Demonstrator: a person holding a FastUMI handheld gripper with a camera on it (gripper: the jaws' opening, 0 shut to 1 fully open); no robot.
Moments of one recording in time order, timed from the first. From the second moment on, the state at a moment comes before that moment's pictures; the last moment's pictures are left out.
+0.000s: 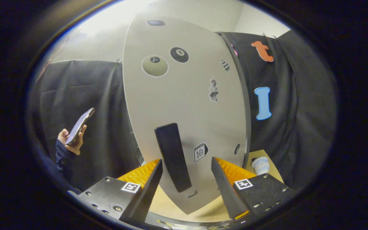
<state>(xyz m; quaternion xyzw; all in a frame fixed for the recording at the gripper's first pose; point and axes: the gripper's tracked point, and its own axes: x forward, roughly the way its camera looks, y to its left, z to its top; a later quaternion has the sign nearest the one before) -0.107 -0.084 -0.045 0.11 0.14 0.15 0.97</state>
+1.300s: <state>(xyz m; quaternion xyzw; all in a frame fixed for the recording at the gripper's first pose) -0.025 0.008 -0.049 0.06 0.11 0.22 0.97</state>
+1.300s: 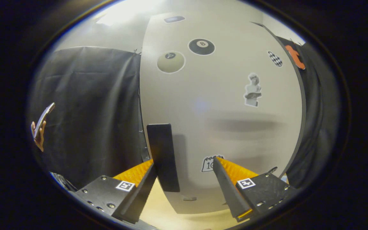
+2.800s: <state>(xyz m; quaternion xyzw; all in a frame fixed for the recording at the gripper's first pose) -0.025 0.013 -0.055 0.06 0.09 0.17 0.98</state>
